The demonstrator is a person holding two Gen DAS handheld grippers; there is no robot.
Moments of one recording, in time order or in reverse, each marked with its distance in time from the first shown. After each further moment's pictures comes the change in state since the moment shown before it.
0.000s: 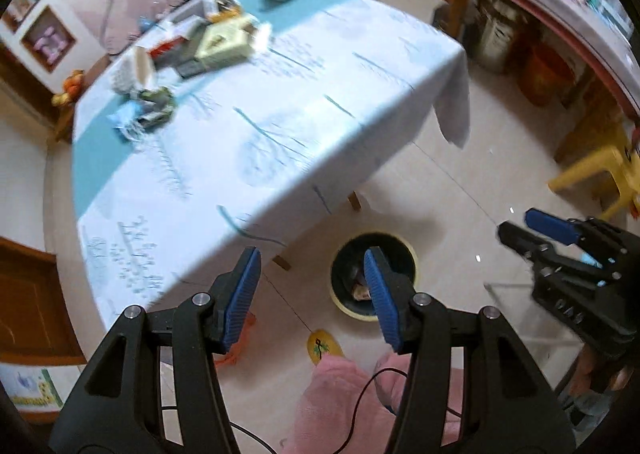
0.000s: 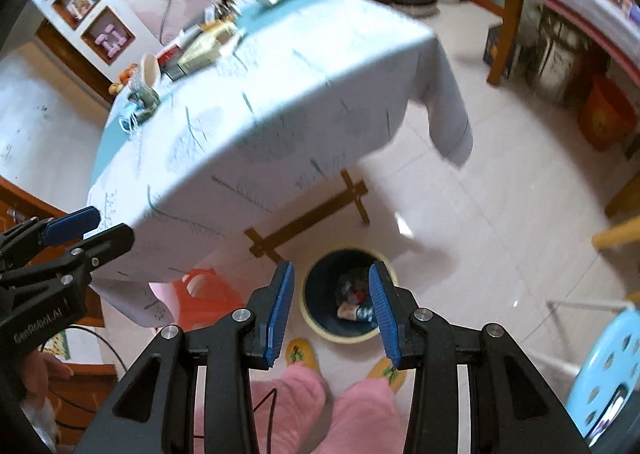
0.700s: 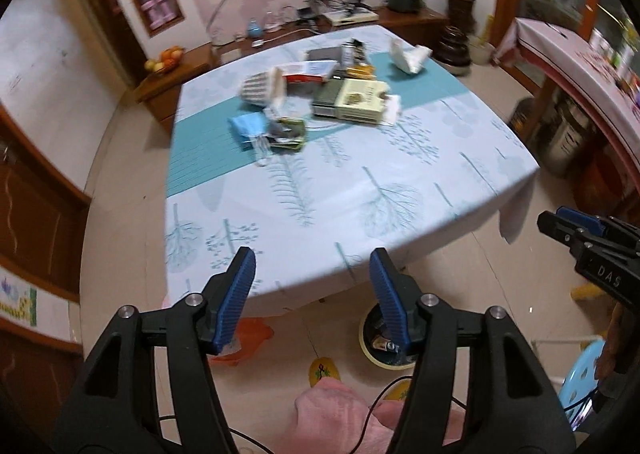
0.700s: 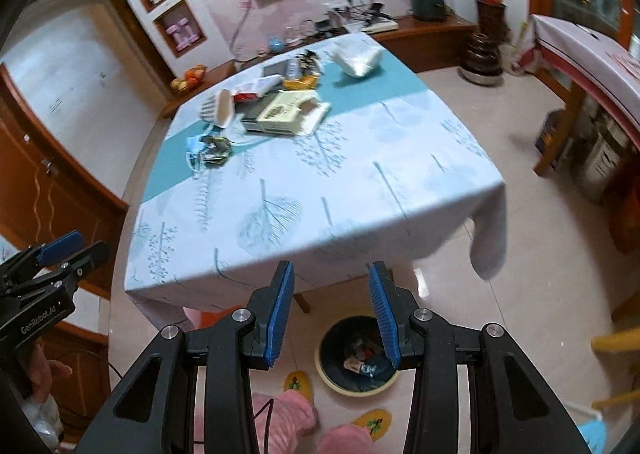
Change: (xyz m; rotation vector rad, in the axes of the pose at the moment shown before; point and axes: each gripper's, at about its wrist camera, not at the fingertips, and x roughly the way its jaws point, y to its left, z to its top) left arm -0.083 0.097 -0.006 -0.349 -0.143 0.178; right arm -0.044 0.062 0.111 -0.252 -0.094 0.135
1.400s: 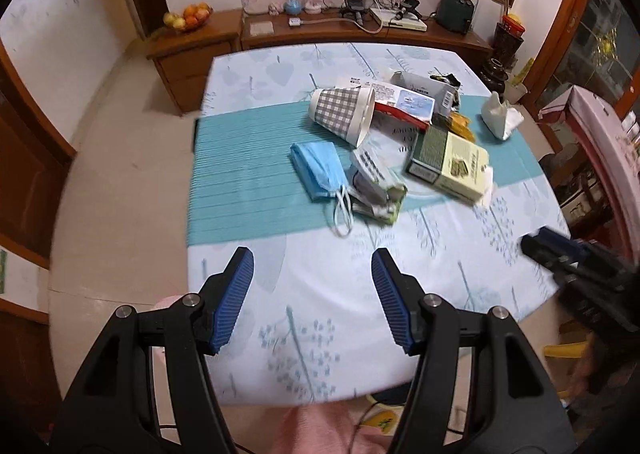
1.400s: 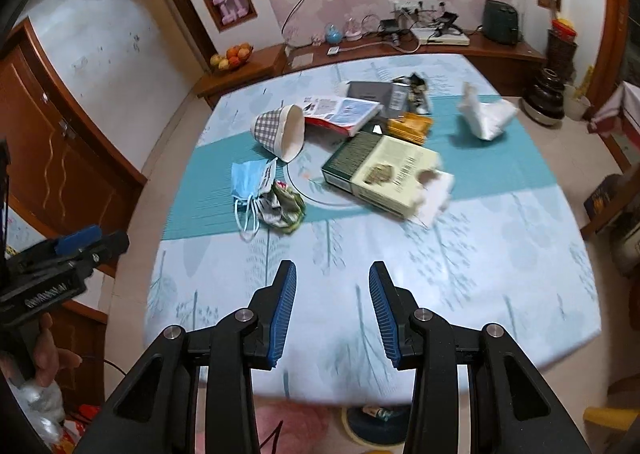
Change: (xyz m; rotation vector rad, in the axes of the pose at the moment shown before) left arm 0.145 0.164 0.126 -0.216 0.098 -0.098; right arm 0.172 0.143 0.157 -0.170 0.081 0.043
